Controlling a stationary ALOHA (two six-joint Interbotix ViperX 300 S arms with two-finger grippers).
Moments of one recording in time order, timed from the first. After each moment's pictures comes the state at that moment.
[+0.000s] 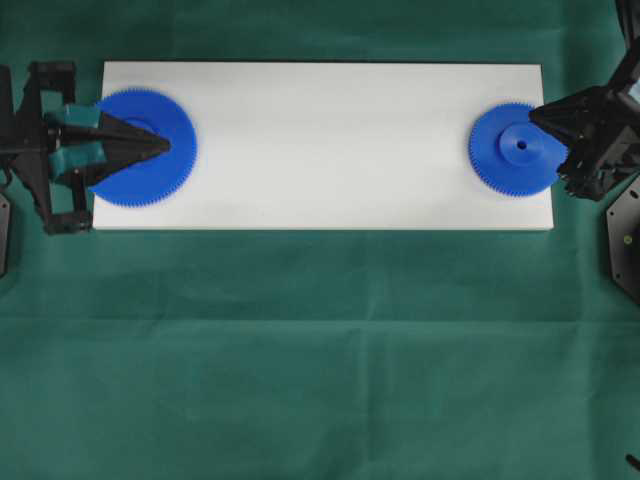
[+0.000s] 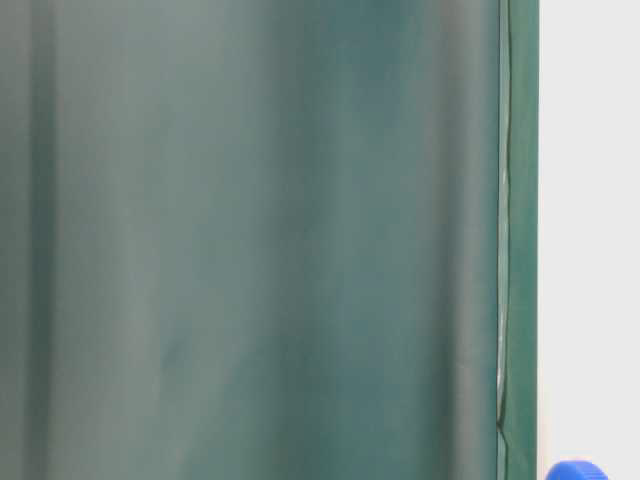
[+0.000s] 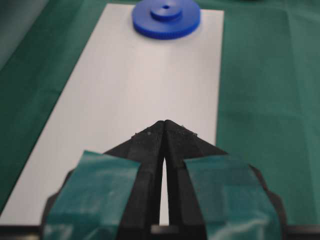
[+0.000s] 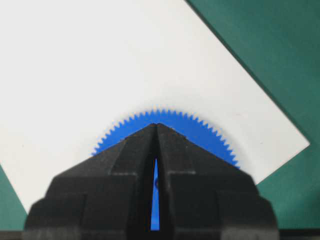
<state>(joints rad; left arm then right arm) 0.17 -0.71 1.14 -0.02 -0.26 0.05 -0.42 -0.87 1.27 -0.45 0.29 0.73</state>
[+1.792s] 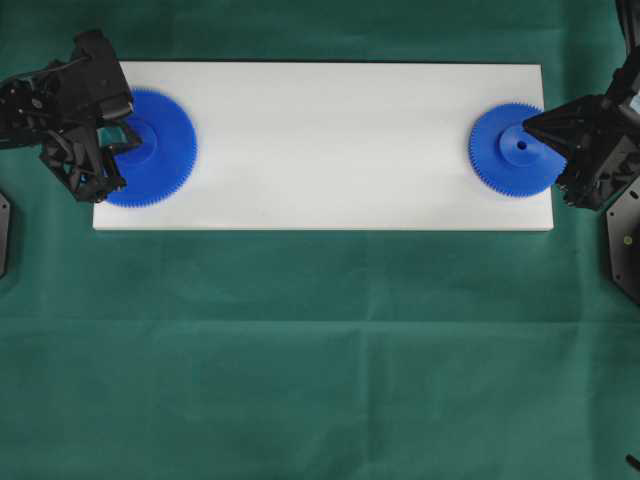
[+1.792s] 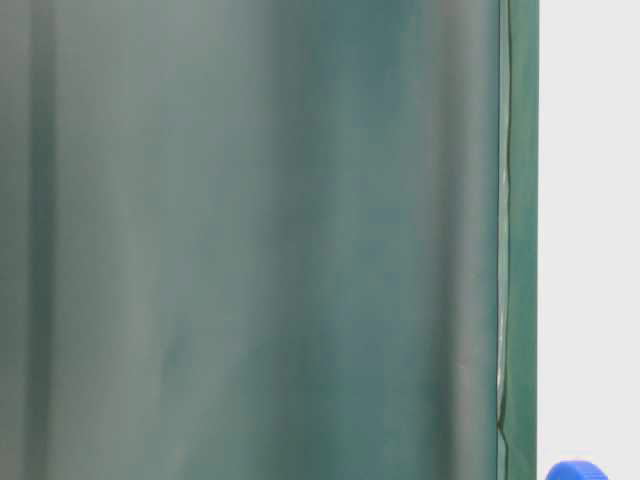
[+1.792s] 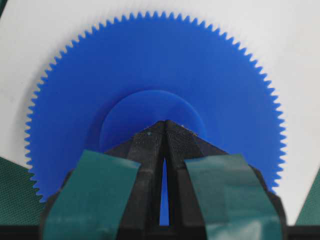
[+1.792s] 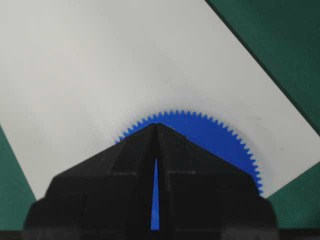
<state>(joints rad) 0.43 -0.38 1.09 -0.02 0.20 0.06 -0.39 -0.85 1.29 -0.45 0.23 0.73</state>
